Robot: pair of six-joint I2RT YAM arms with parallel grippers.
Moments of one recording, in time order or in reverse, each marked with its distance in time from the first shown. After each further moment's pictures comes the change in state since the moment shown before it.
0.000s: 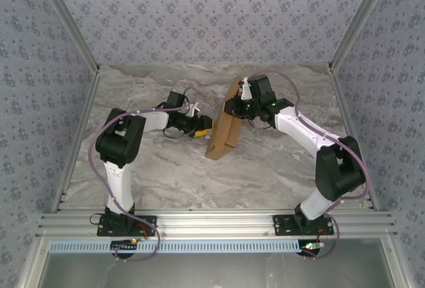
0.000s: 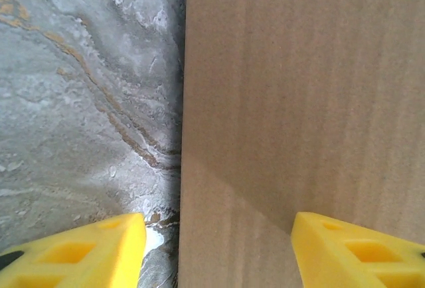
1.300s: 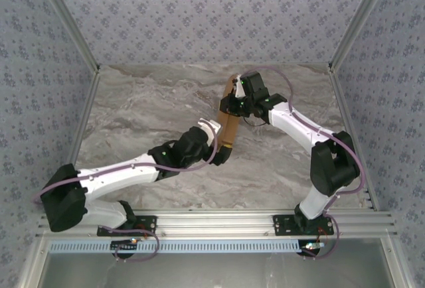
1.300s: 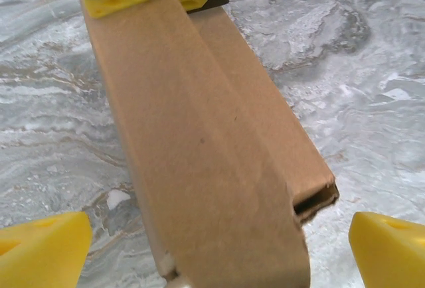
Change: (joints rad) left arm -0.633 -0.715 -0.358 0.062 -1.123 0.293; right arm 0.035 0.055 0.082 -0.055 0.061 -0.029
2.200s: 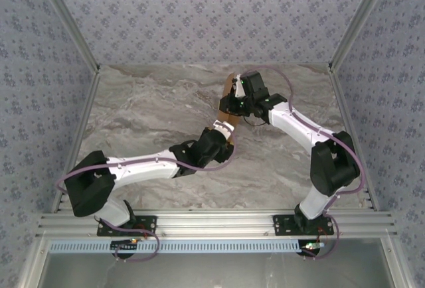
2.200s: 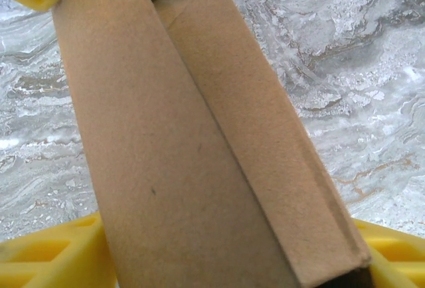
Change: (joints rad) left arm -0.040 0.191 0.073 0.049 -0.149 0.067; right arm -0.002 0.000 0.003 0.005 0.005 -0.029
